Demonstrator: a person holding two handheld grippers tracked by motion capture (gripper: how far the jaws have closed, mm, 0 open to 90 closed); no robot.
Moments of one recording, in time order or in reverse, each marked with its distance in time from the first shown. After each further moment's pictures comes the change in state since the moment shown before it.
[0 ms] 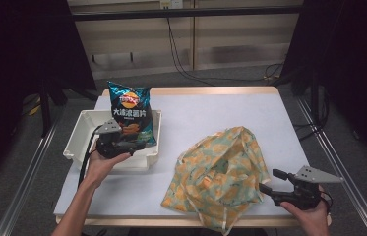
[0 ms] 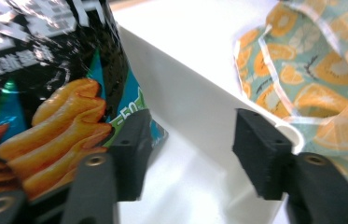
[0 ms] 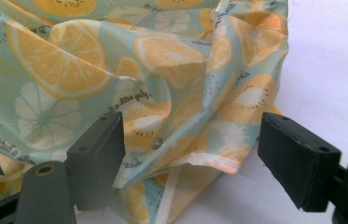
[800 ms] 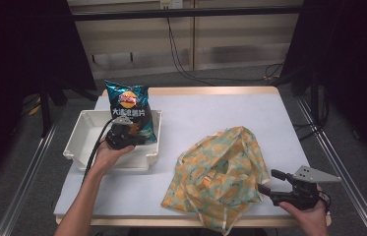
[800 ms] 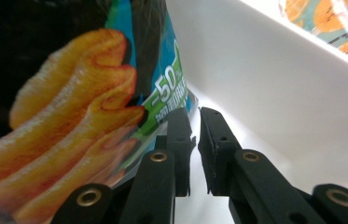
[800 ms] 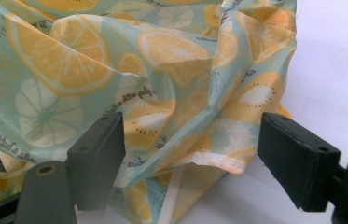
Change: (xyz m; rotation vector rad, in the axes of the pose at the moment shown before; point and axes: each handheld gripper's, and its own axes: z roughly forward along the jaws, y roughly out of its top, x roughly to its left) left arm 0.036 0.003 0.047 0.201 -0.031 0.006; right arm 0.001 0.000 0.003 0.012 0.012 -0.002
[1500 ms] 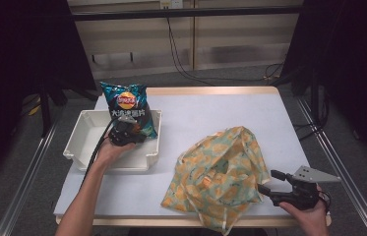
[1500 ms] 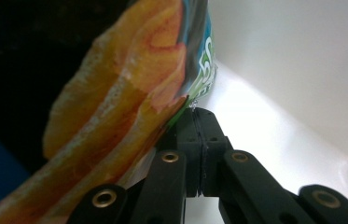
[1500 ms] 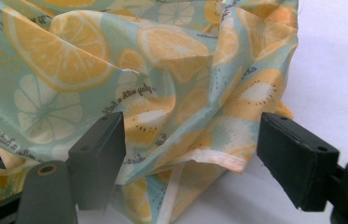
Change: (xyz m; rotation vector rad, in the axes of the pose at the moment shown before) left arm 0.018 0.003 0.022 0.122 0.034 0.021; right arm 0.000 -0.001 0.000 0.008 0.001 -0.005
